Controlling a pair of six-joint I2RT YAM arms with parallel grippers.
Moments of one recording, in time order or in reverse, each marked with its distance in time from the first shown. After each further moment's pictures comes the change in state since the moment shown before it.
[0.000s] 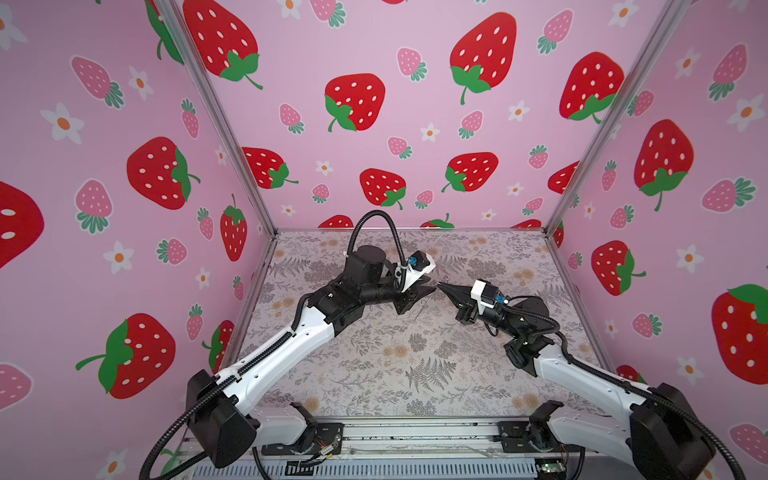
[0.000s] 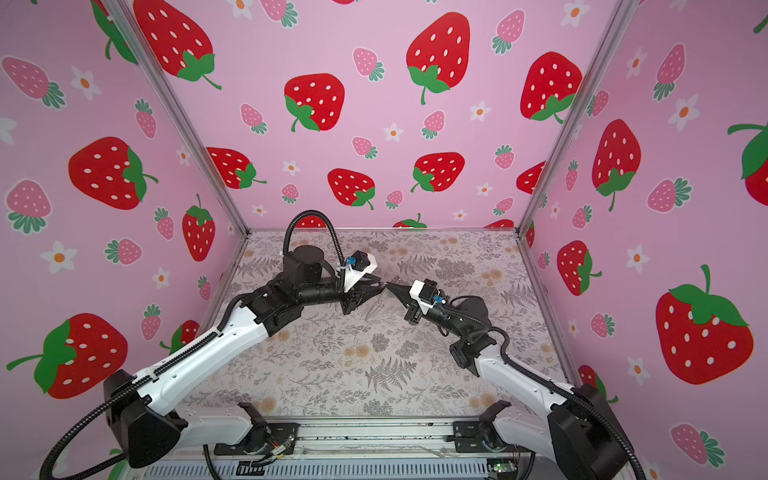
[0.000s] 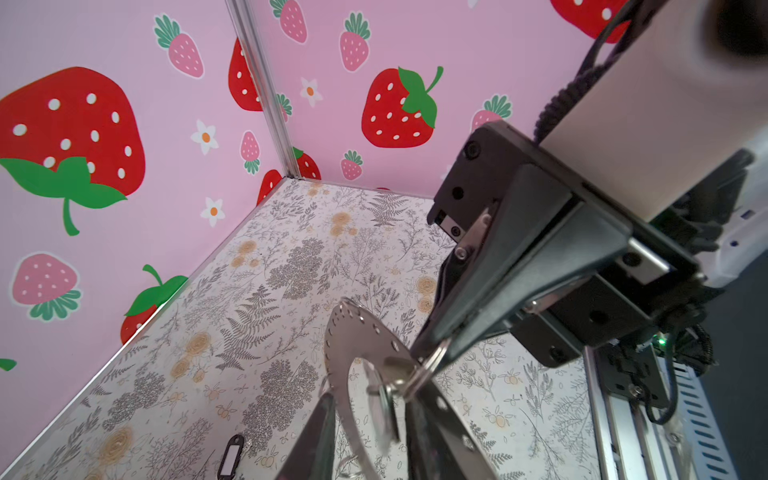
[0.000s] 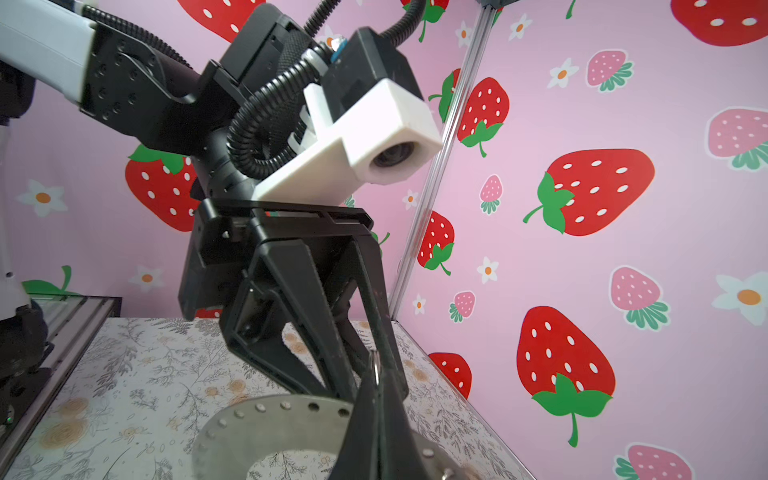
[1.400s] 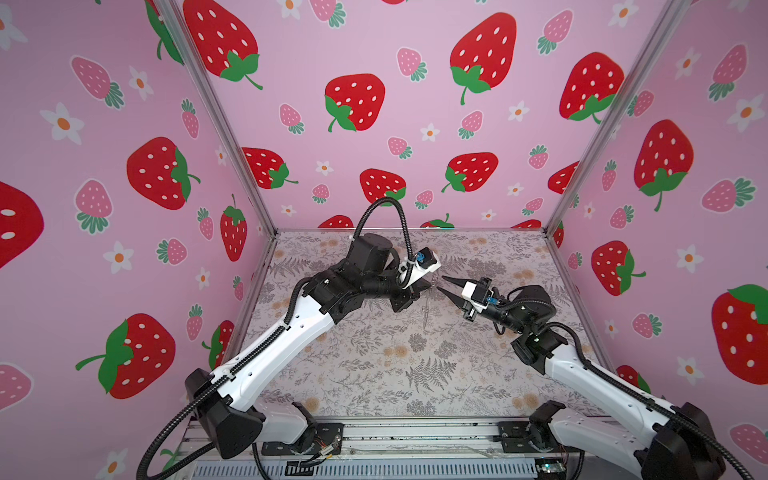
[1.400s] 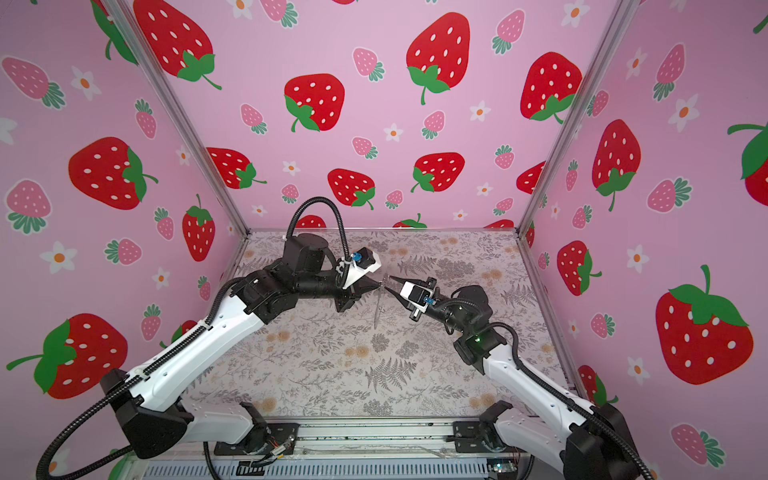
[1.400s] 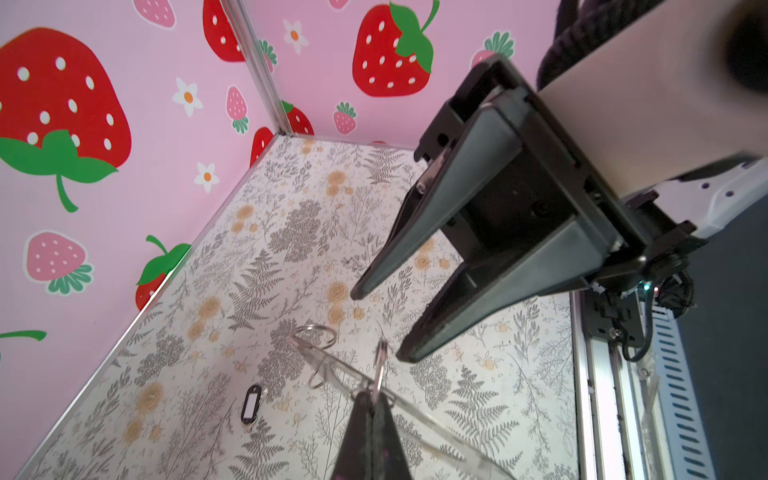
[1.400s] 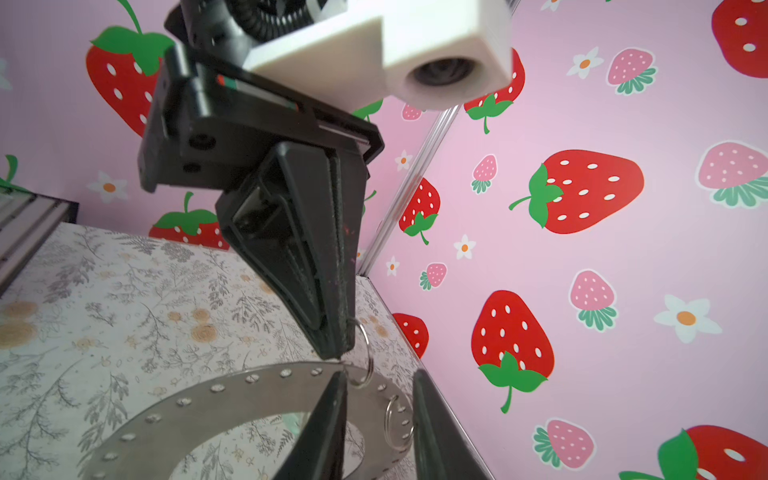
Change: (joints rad) left arm -0.039 0.073 0.281 -0.399 -0.112 0.105; right arm -0.003 -0.089 0.108 -0.397 0.039 -0.324
